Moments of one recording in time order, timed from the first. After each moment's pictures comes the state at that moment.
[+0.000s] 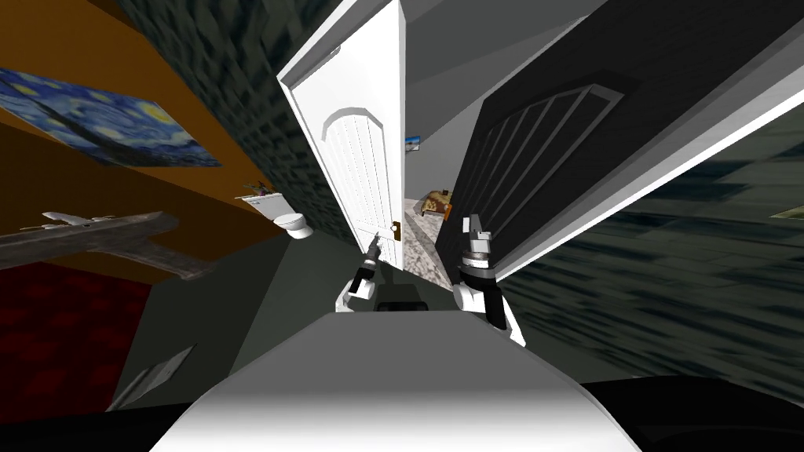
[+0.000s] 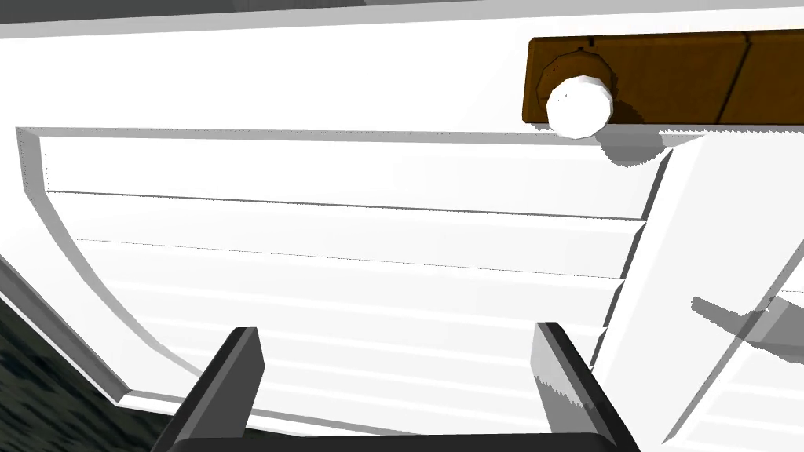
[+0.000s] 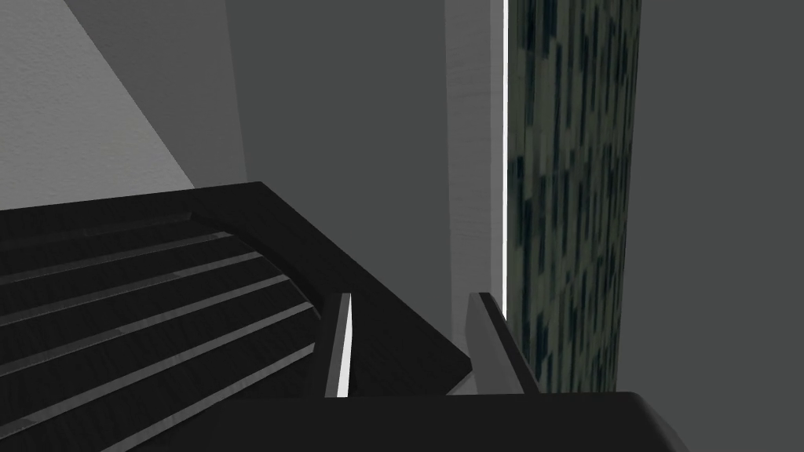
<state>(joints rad) 0.16 0.12 -0.22 -1.64 0.08 -0.32 -0.01</state>
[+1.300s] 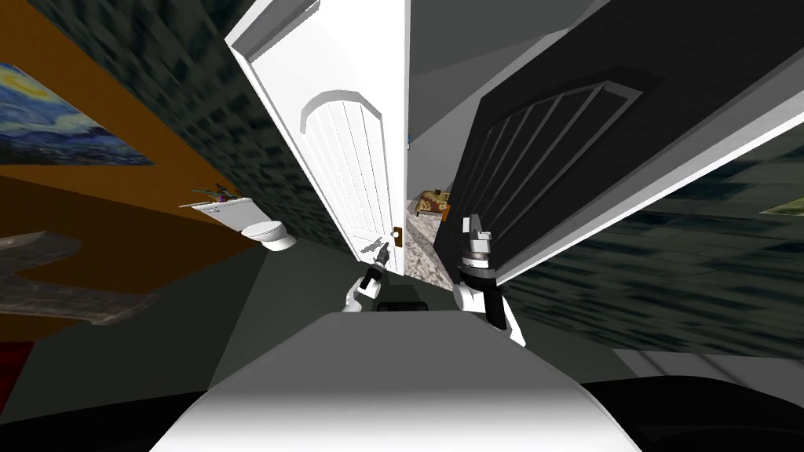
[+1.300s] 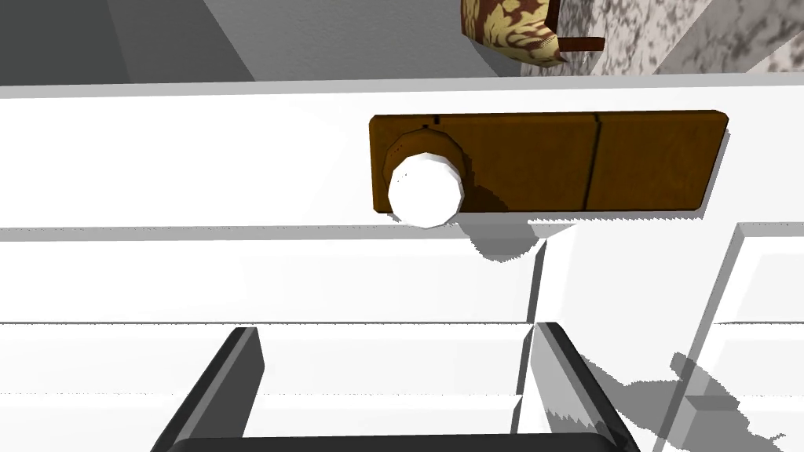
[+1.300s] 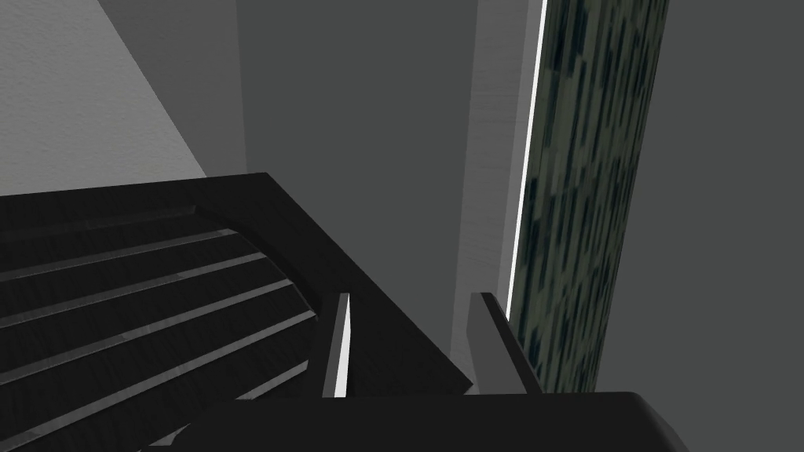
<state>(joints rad) 0.03 0.14 -0.33 -1.38 0.08 -0.29 0.04</state>
